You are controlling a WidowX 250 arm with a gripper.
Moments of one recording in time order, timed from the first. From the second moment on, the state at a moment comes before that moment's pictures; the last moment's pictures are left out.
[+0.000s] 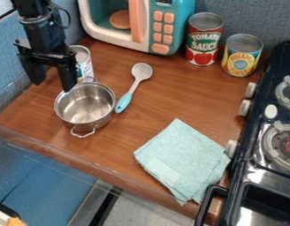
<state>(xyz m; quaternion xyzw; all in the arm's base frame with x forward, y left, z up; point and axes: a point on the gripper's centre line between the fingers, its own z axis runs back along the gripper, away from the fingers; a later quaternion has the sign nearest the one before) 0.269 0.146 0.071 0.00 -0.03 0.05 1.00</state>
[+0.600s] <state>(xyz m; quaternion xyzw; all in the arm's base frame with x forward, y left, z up) 0.242 0.053 0.068 0.02 -0.02 -0.01 1.00</state>
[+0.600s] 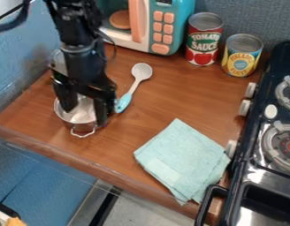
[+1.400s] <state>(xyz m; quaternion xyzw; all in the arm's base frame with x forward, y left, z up) 0.256 -0.064 0.005 0.02 -0.01 -0.06 1.00</state>
